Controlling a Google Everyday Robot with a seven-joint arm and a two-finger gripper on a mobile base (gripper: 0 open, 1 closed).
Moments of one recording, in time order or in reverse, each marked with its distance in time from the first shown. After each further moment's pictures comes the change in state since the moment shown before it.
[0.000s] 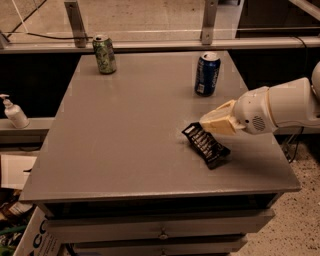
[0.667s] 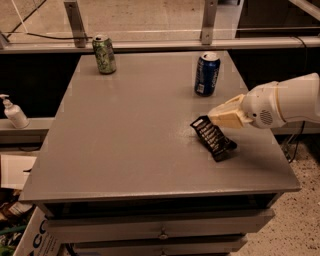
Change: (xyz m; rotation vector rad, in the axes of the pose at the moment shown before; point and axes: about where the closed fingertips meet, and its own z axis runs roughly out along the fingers) arm 0.005 -0.025 -0.016 0.066 0.003 0.024
